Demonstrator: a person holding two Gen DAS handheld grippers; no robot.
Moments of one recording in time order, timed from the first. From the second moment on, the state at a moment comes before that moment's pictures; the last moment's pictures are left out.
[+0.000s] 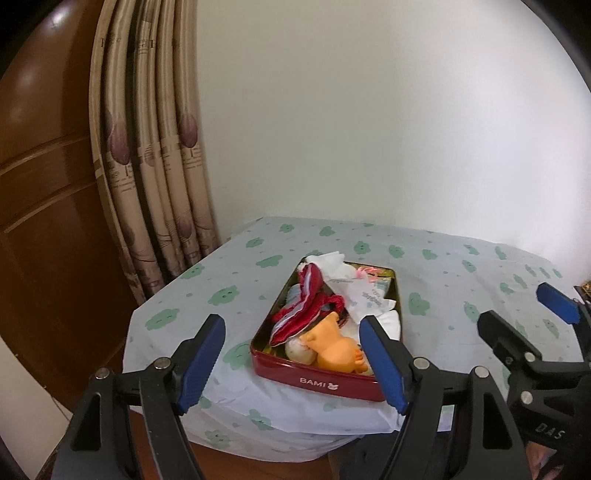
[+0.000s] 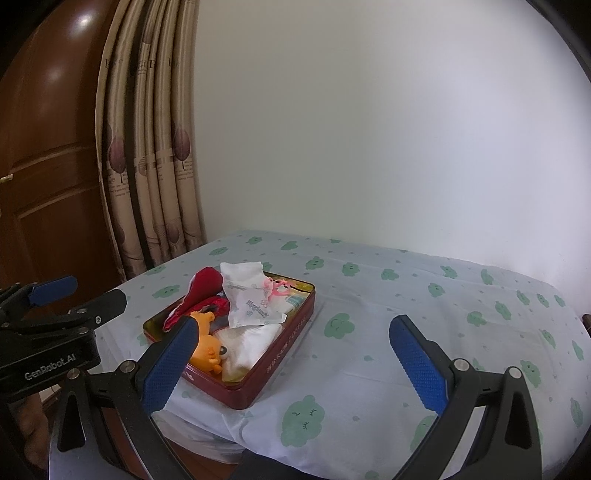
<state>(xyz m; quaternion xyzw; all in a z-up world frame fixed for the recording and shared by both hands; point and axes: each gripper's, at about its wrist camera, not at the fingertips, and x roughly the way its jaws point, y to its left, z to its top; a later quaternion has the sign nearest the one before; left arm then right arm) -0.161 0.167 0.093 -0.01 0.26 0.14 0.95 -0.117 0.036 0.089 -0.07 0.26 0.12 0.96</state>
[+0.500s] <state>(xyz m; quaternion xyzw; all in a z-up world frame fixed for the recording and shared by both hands) -0.159 0.171 0.085 -0.02 0.28 0.14 0.95 -0.121 0.042 0.087 -0.08 0.26 0.13 0.95</state>
